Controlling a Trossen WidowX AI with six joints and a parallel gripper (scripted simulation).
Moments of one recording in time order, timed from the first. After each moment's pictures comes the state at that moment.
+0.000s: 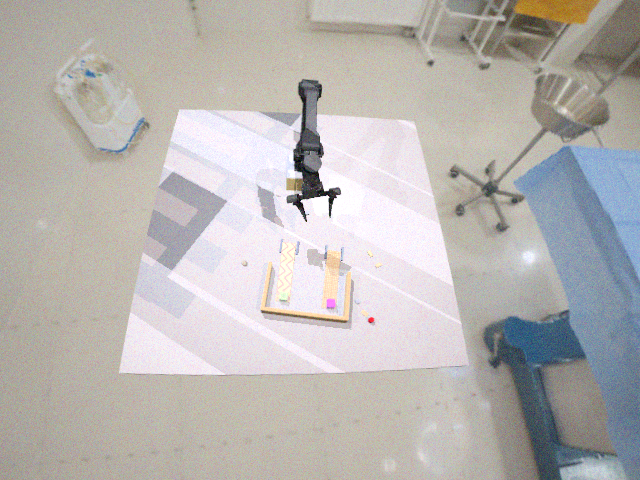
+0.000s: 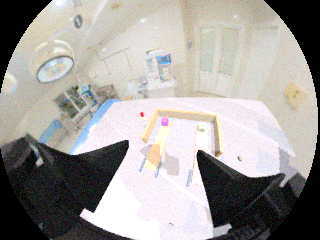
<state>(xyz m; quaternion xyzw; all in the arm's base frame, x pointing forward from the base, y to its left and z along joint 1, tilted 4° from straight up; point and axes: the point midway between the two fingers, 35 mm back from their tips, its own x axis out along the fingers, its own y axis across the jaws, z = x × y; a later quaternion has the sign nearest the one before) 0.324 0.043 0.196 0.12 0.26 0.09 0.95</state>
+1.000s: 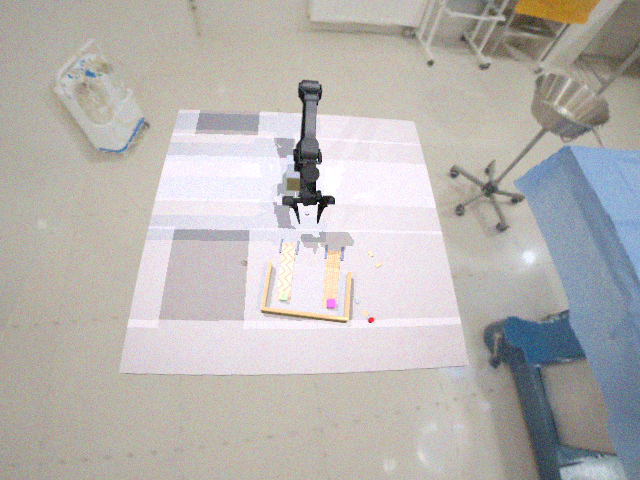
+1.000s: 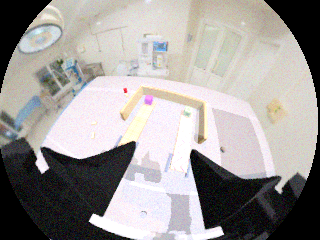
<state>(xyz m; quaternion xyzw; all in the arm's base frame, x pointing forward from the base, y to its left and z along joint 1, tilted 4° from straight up) 0.313 0.022 0.136 0.00 0.31 0.05 0.95</state>
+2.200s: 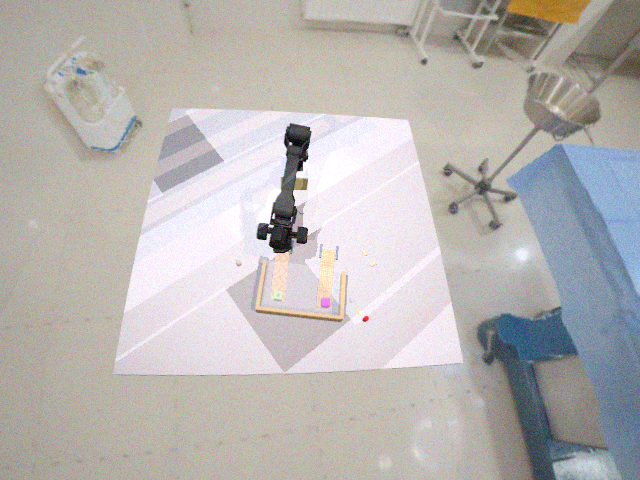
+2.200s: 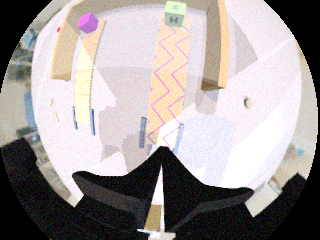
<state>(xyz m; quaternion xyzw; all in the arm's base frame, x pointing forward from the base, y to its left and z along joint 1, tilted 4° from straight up) 0.370 -0.045 0.024 0.04 0.68 -0.01 0.74</state>
